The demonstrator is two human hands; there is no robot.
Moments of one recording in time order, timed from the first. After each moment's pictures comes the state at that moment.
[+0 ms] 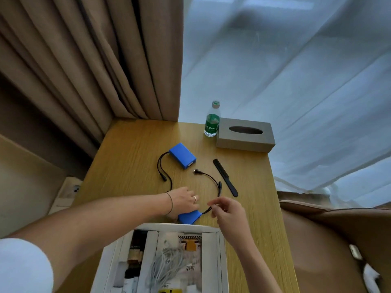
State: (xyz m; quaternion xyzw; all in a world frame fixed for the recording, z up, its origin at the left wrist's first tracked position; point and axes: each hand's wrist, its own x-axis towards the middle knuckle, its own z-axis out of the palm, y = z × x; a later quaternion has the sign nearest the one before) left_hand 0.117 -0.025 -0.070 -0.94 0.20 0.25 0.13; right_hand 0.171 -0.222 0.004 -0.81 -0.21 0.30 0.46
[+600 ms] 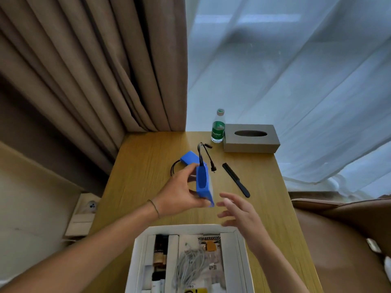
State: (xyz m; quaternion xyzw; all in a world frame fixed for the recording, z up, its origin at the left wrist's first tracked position) left_hand 0.049 -0.030 0.079 -0.80 -0.14 -0.08 -0.57; right_hand 0.148 -0.224 0.033 -0.68 -0.15 0.41 0.59
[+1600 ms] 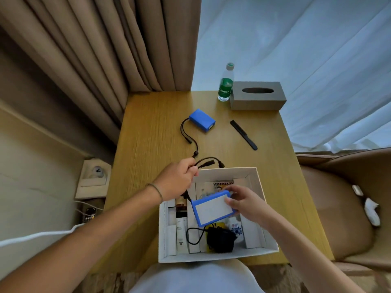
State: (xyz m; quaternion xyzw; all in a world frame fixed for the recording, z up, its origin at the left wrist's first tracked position) left_hand -0.063 -0.042 0.058 -0.86 -0.23 0.07 -0.45; right_hand 0.053 -0.254 0.000 -0.77 -0.18 0.49 0.35
